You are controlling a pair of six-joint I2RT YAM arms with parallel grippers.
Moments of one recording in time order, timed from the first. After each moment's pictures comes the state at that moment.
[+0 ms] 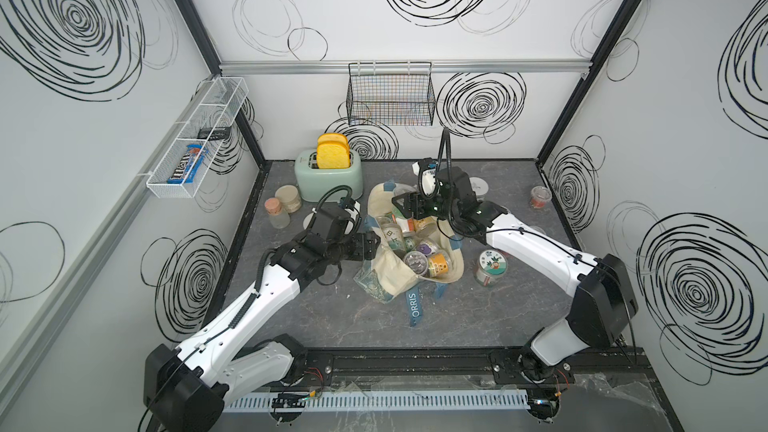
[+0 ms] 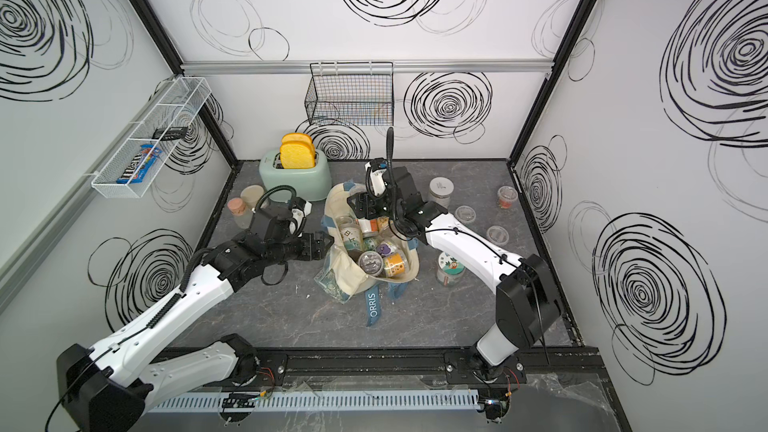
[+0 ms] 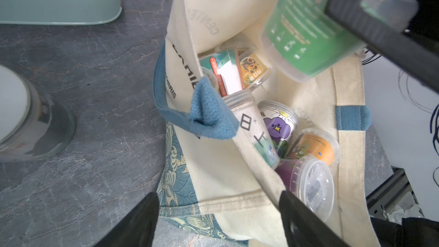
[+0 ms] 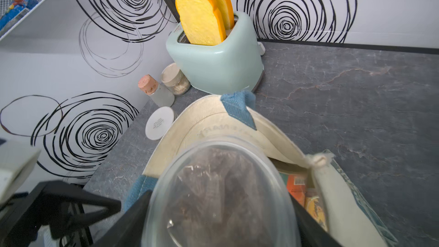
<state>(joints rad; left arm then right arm) -0.48 1.07 0.92 -0.59 0.12 -0.47 0.68 1.54 1.26 -0.16 -0.19 0.37</state>
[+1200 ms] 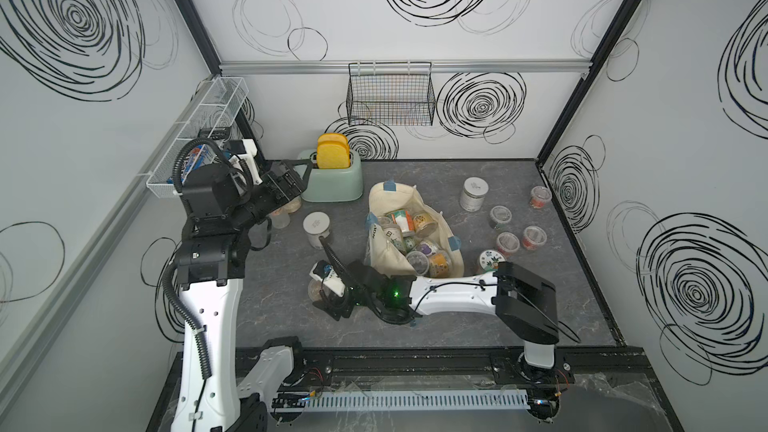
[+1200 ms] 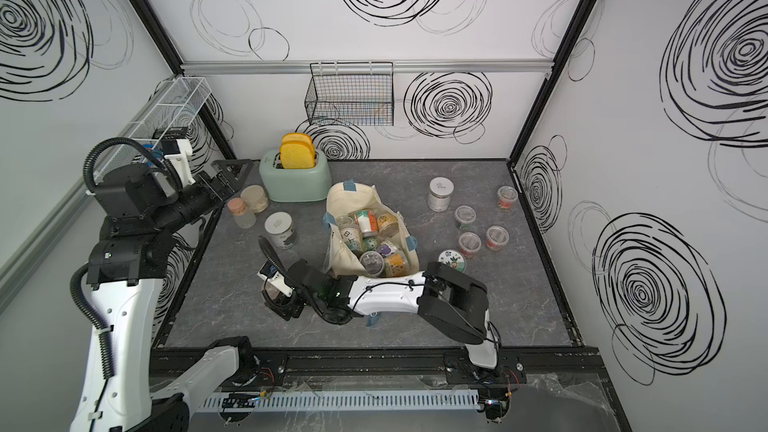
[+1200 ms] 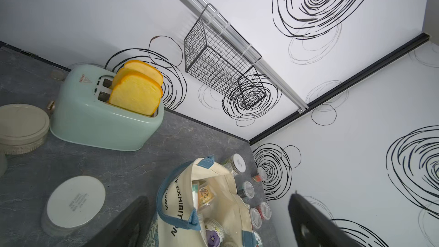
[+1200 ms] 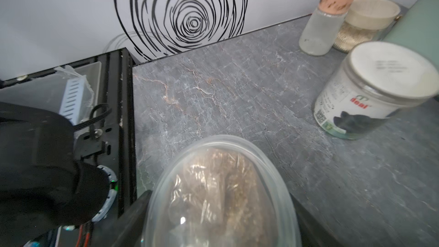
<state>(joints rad) 0.17 1.00 1.41 -0.67 0.57 -0.64 1.30 1.98 1.31 0.18 0.03 0.08</state>
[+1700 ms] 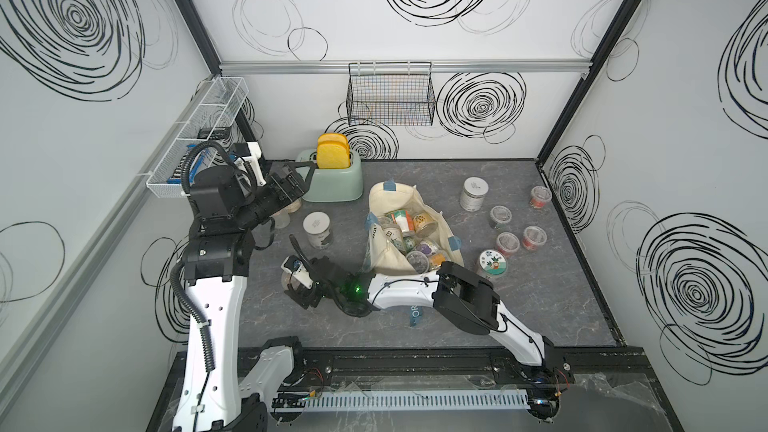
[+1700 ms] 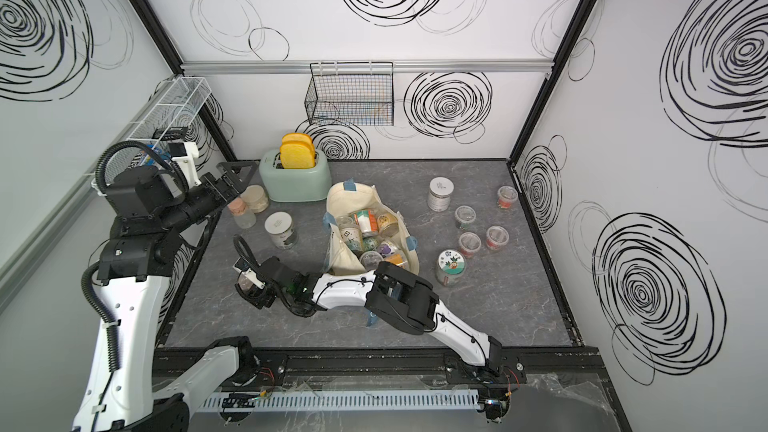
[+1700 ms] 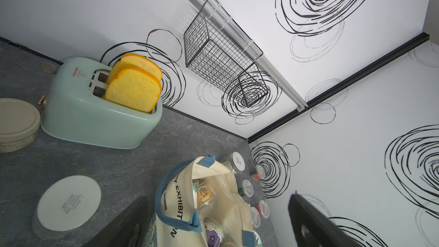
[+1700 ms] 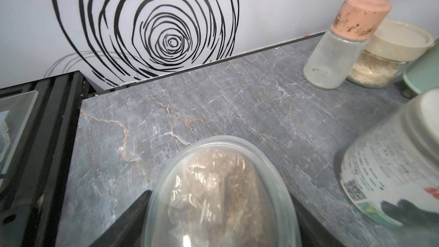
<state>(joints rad) 0.16 1.00 1.35 -0.61 0.58 -0.66 1.28 2.37 1.73 0.23 0.09 0.05</state>
